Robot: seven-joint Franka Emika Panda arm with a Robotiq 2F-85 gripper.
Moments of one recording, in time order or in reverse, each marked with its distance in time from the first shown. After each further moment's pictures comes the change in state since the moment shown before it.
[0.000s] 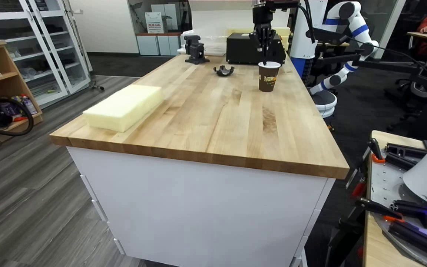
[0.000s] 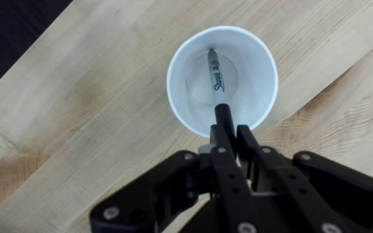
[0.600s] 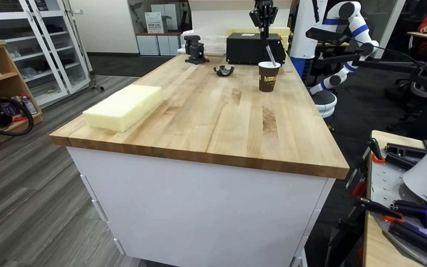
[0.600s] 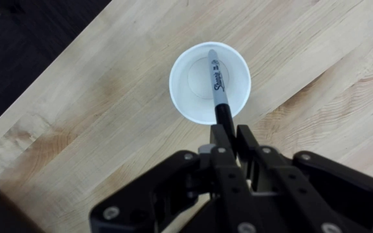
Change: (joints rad) arm 0.037 -0.089 0.011 0.046 -0.074 -0.097 0.042
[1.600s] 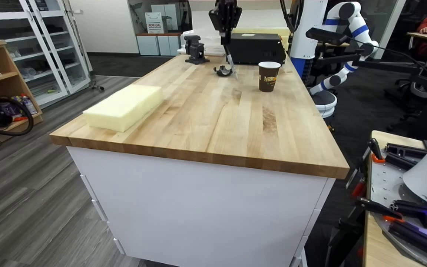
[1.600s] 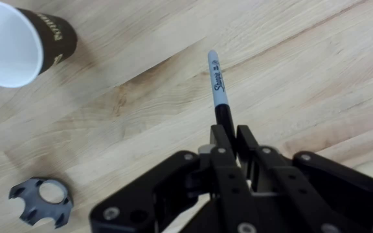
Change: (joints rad) arm 0.210 -0.115 0.173 -0.183 -0.048 0.226 0.178
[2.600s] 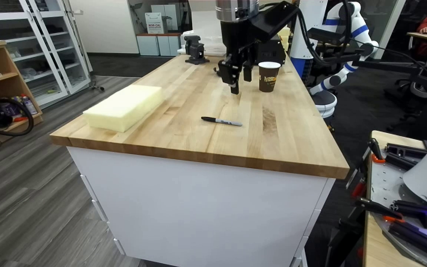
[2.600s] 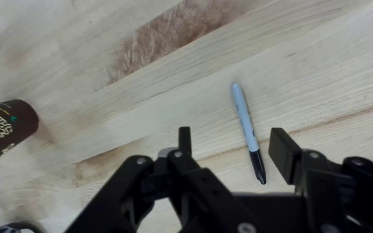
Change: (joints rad) arm 0.190 -0.167 0.123 -0.433 -0.242 0.134 0.418
